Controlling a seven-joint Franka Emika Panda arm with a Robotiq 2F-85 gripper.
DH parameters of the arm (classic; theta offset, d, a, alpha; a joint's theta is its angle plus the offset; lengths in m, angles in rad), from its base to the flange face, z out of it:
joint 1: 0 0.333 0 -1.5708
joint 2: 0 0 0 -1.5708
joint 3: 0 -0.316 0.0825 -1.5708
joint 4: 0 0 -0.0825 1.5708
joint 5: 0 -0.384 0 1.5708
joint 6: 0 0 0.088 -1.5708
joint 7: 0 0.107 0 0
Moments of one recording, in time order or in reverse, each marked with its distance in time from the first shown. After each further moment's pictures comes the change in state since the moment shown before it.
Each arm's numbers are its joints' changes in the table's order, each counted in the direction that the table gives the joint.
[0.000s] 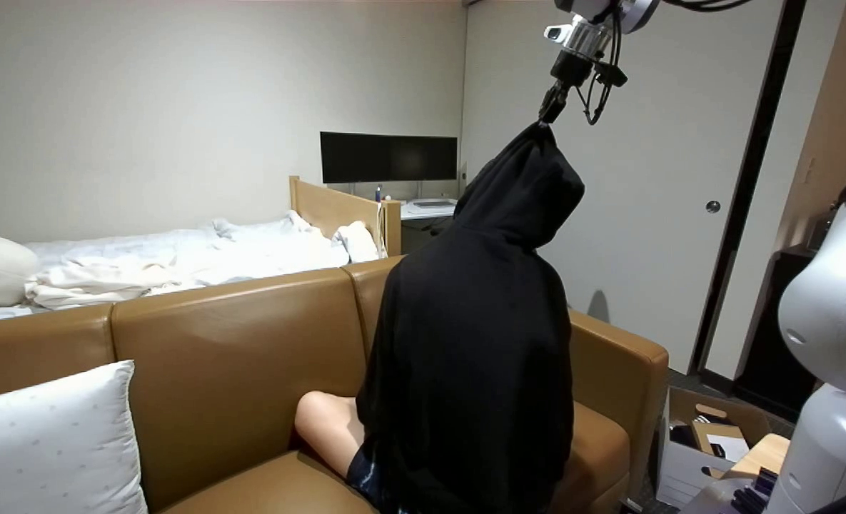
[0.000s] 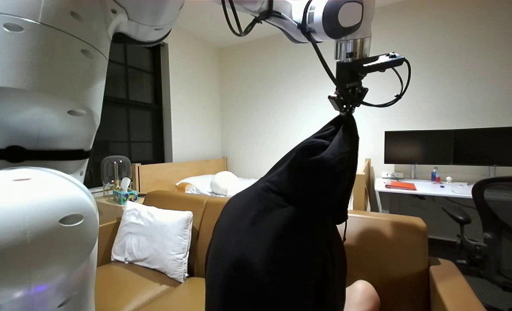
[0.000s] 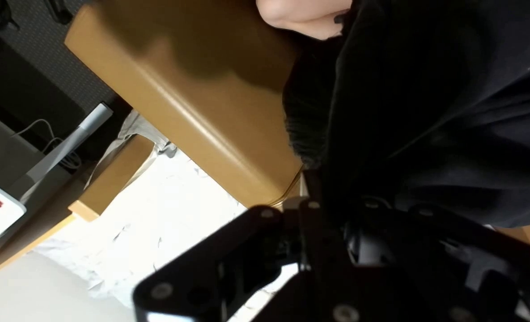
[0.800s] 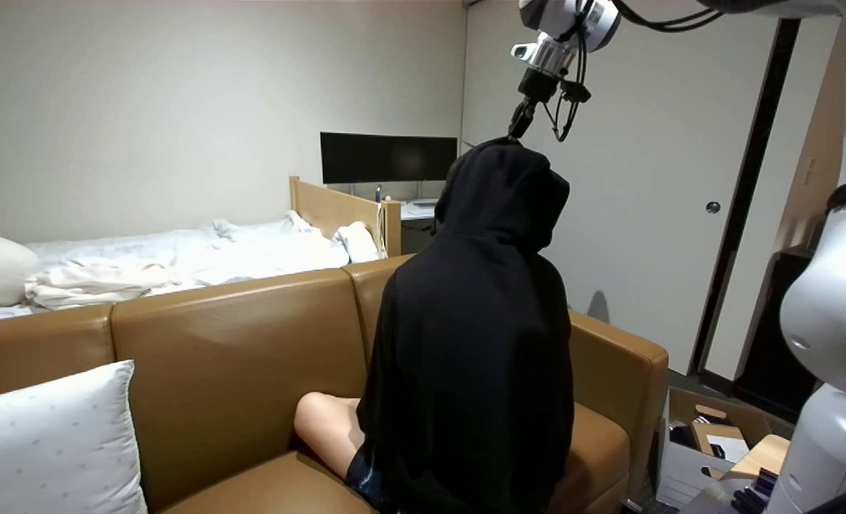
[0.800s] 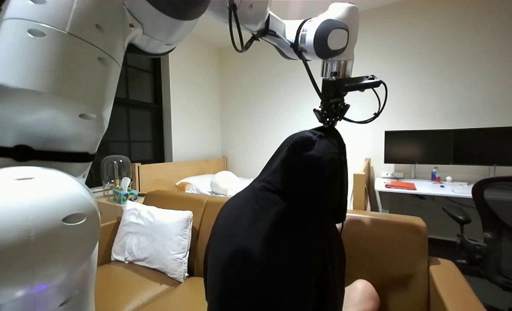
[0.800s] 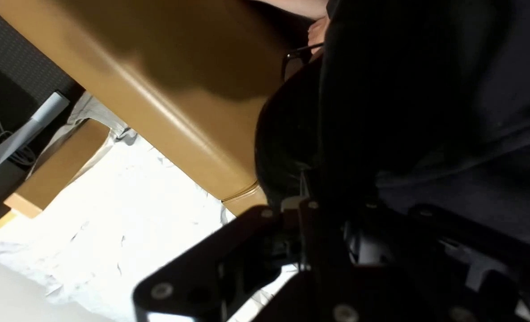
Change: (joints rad) arm 0.016 0.087 -0.083 0.053 -0.001 0.016 0.067
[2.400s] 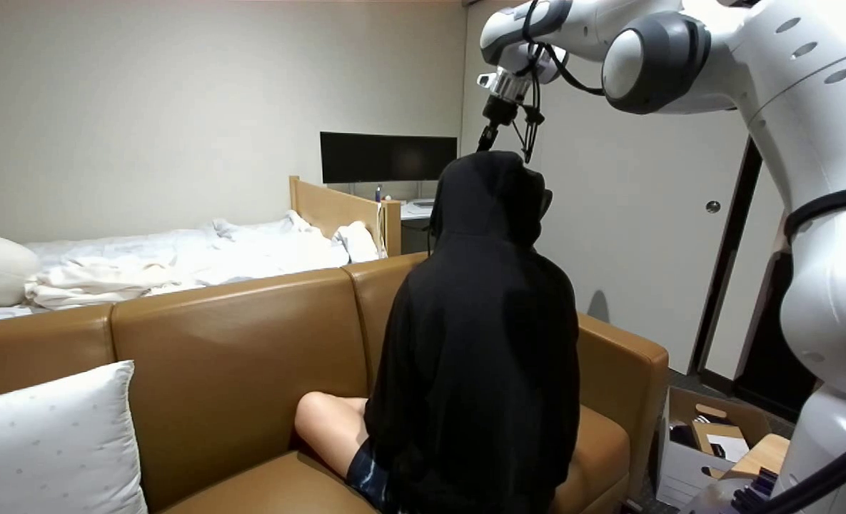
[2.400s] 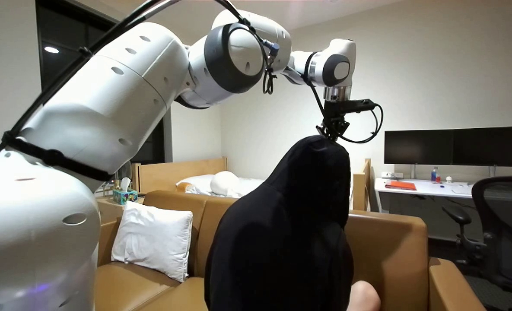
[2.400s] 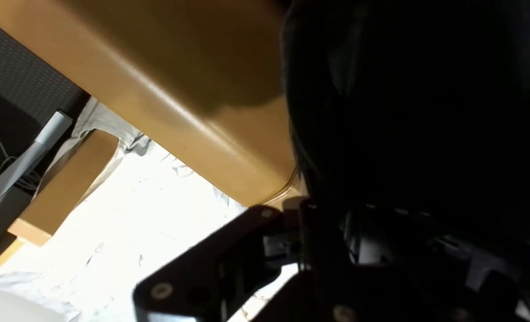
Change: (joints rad) arm 0.001 0.382 -0.039 0.476 0.011 0.088 0.186
